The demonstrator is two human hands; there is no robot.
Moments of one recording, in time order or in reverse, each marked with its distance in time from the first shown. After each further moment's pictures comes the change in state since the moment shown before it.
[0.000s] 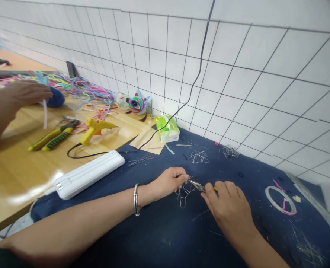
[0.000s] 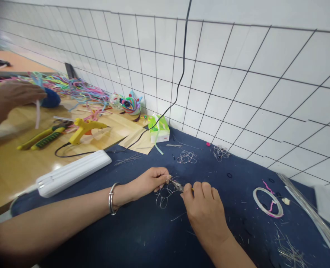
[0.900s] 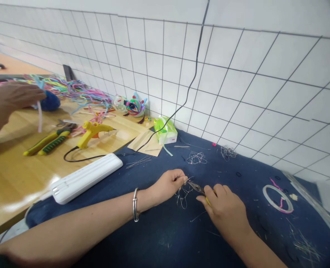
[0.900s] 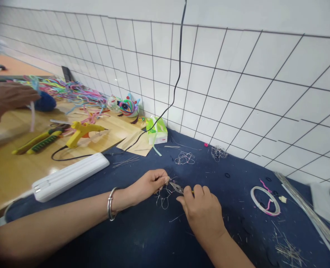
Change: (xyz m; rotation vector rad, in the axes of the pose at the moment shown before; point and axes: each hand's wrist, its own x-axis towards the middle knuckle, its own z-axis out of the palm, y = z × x) left_hand -0.004 0.003 0.008 0.040 0.048 0.045; right_hand -0.009 -0.002 0.012 0.132 -0.009 0.102
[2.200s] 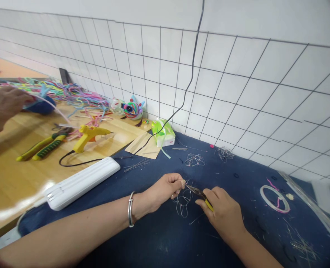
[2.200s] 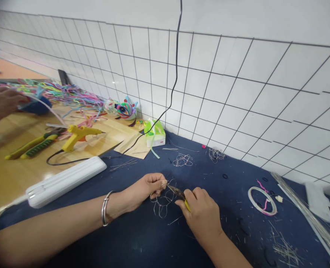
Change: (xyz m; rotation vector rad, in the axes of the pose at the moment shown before) left_hand -0.004 0.004 0.003 -0.450 -0.088 -0.156; right_hand -0.011 0.004 0.017 0.269 -0.039 0.114
